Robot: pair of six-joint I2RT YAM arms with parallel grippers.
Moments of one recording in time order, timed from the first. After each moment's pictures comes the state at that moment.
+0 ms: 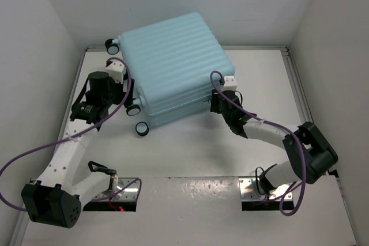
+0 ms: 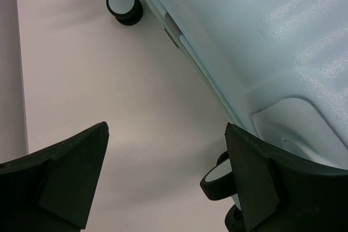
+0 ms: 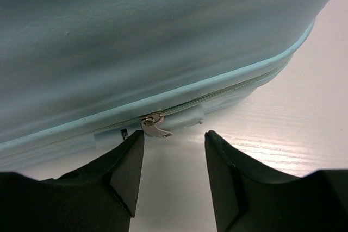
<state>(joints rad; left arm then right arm) -0.14 1.00 0.95 -0.43 -0.06 0.11 0.58 1.45 0.61 0.35 0.40 0.30</state>
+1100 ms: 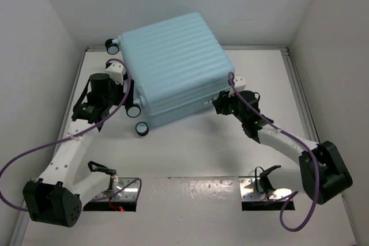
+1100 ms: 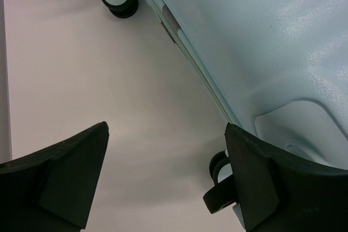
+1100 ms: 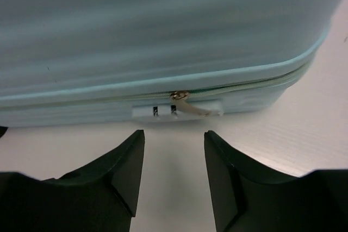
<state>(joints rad) -0.13 1.01 0.91 -0.39 -0.05 0.07 0.41 1.23 0.51 0.36 -0.02 0.22</state>
